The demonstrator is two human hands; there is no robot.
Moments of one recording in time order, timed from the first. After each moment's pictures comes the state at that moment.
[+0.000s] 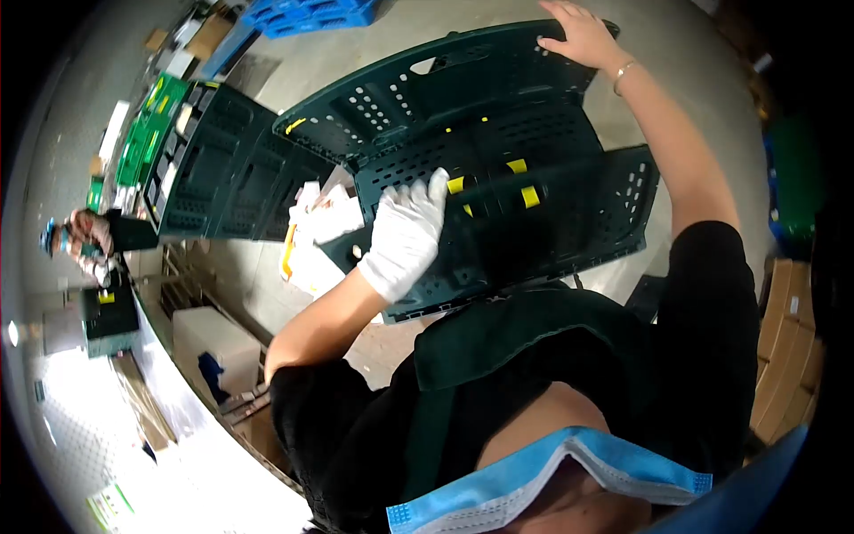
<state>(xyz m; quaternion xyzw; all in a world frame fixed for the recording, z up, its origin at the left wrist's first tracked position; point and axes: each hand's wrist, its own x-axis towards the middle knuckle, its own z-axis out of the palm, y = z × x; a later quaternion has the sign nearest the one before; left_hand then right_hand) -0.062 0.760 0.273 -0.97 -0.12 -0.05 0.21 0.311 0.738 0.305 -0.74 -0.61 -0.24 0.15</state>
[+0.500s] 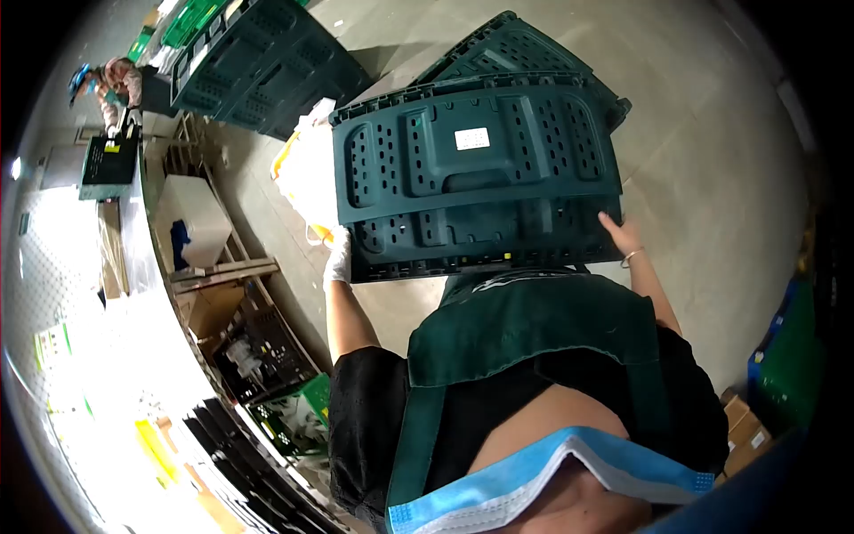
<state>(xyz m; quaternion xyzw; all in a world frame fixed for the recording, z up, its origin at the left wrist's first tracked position) -0.128 0.677 0.063 -0.35 -0.71 -0.28 -0.54 0.421 0.566 0.069 -0.87 -0.36 0.30 0.17</state>
